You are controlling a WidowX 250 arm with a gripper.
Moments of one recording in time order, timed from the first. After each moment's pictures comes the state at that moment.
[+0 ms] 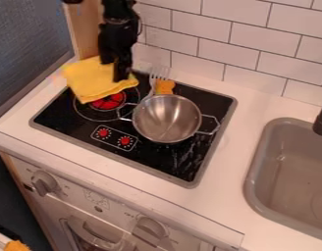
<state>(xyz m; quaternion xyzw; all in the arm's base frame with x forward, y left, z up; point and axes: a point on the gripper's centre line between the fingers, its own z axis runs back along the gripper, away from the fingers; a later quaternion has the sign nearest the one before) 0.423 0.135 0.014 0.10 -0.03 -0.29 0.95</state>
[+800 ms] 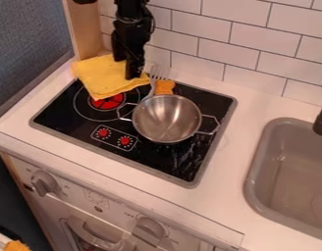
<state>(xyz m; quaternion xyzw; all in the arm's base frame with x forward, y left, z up) 0.427 0.115 0.021 0.09 -0.05 -0.32 0.94</state>
